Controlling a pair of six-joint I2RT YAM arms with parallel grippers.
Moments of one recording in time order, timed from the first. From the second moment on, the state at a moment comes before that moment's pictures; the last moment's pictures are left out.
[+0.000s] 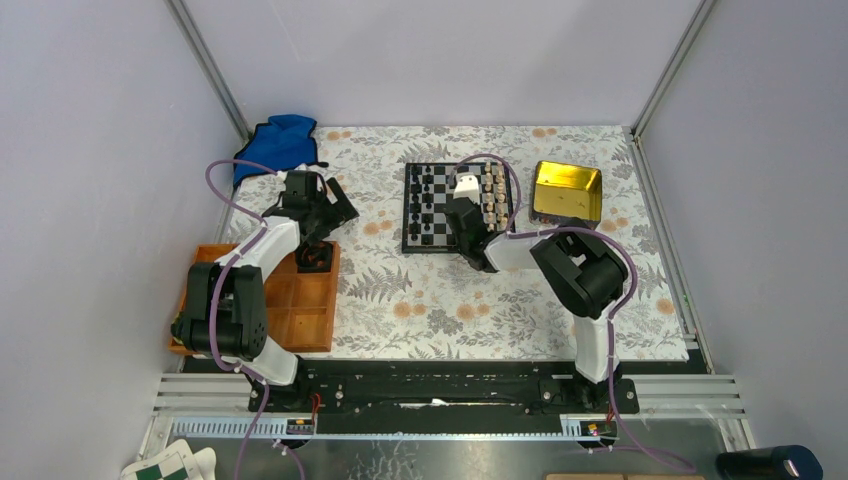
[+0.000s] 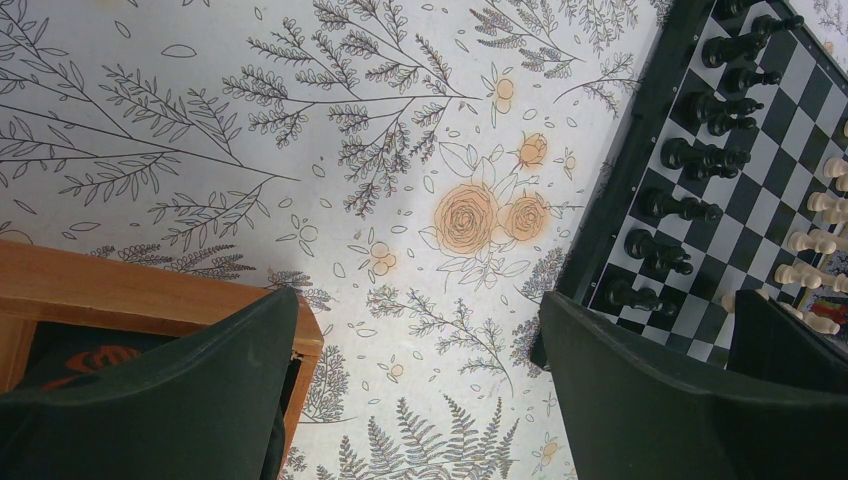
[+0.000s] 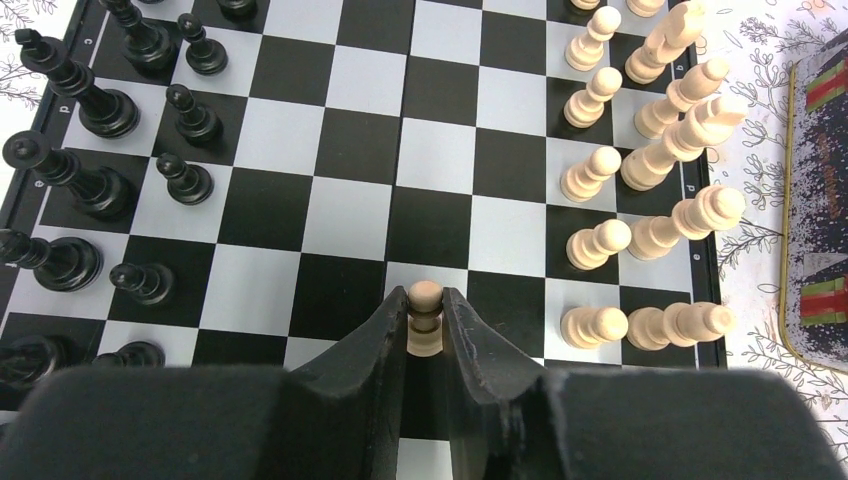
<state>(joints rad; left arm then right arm) -0.06 1.55 0.96 -0.24 0.08 -0.64 0.69 1.99 1.05 0.41 0.60 0.18</state>
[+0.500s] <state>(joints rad) -0.06 1.55 0.96 -0.24 0.08 -0.64 0.69 1.95 0.98 0.47 0.58 0.18</state>
